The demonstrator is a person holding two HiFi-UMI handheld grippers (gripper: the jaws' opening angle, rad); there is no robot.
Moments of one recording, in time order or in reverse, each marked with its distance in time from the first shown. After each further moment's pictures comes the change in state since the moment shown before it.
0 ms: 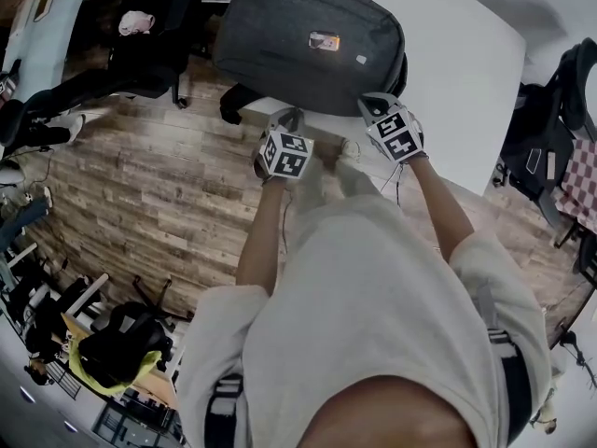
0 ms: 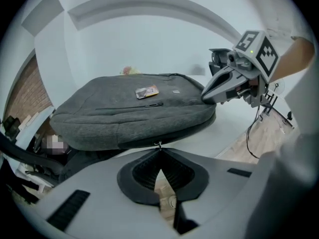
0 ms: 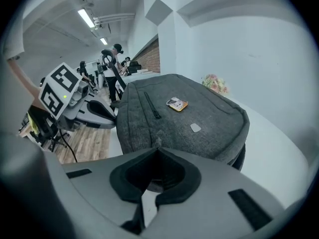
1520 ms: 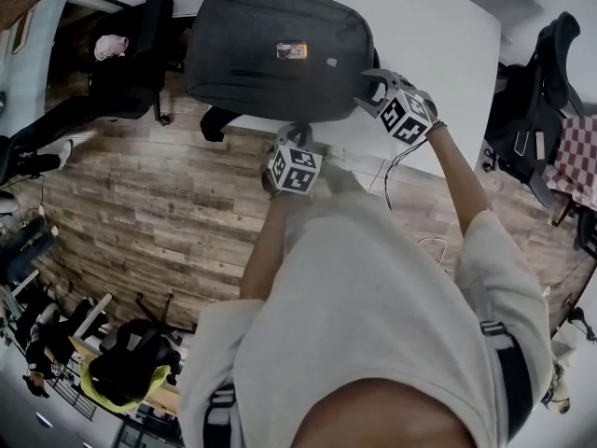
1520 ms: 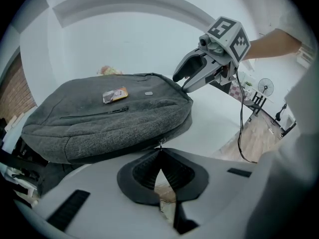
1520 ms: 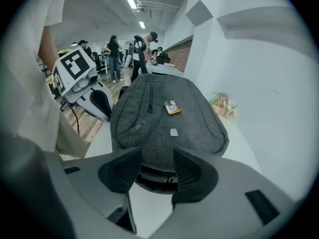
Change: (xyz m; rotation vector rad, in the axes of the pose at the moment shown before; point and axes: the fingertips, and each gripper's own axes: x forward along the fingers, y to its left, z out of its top) left arm 0.019 -0.085 0.024 0.023 0.006 -0.115; right arm -0.039 -0.061 0.001 -0.425 0.052 0.070
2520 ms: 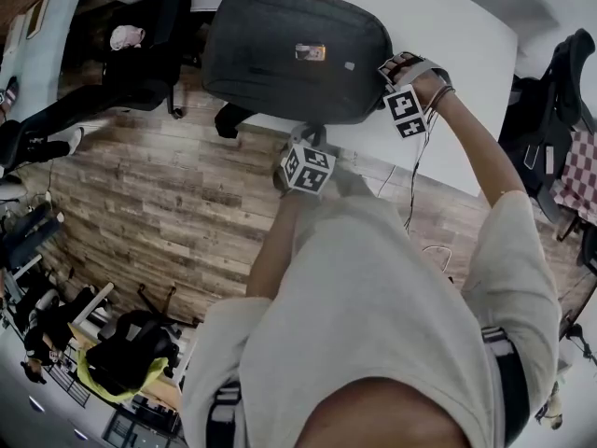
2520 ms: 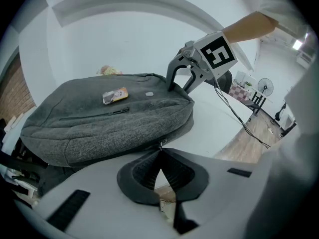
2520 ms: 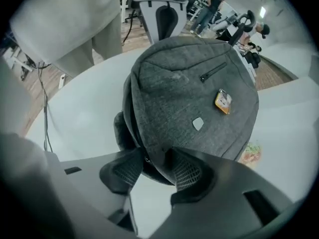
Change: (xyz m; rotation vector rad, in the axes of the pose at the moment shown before) left arm 0.002 0.004 0.004 0.007 0.003 -0.008; right arm 0.035 -0.020 -0.054 -1.003 0.450 0.161
